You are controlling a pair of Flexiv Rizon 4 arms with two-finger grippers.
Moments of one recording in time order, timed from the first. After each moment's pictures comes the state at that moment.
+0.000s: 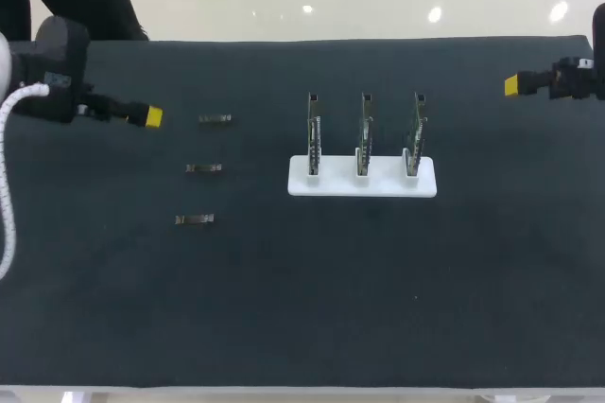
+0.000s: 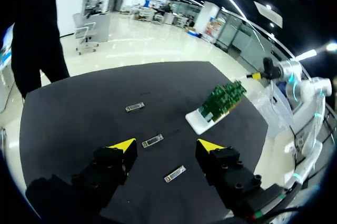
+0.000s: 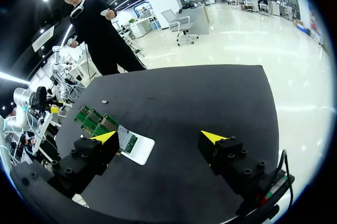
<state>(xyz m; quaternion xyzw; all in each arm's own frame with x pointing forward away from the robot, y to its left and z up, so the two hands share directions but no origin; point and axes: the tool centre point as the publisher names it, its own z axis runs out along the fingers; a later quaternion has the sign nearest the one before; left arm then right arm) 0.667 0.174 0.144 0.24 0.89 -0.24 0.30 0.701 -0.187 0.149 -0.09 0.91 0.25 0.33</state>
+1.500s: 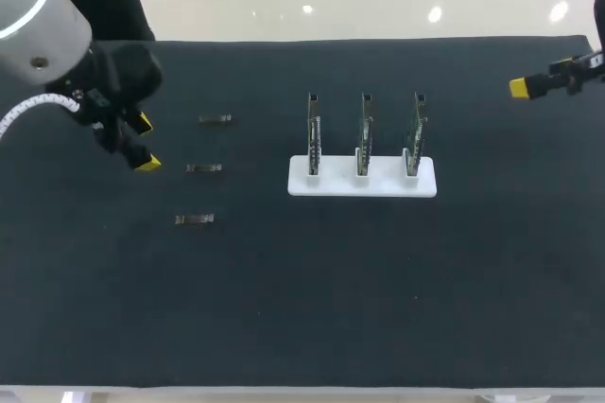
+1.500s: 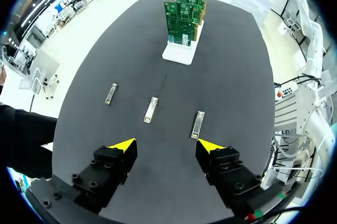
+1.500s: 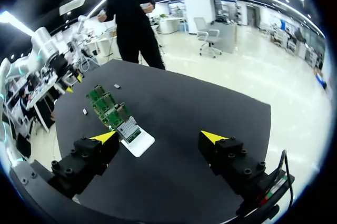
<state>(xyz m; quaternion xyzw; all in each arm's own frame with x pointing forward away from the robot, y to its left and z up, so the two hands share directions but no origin) 0.661 0.180 0.098 0.59 0.79 -0.06 0.15 0.691 -0.182 0.177 -0.27 0.87 0.21 0.36</state>
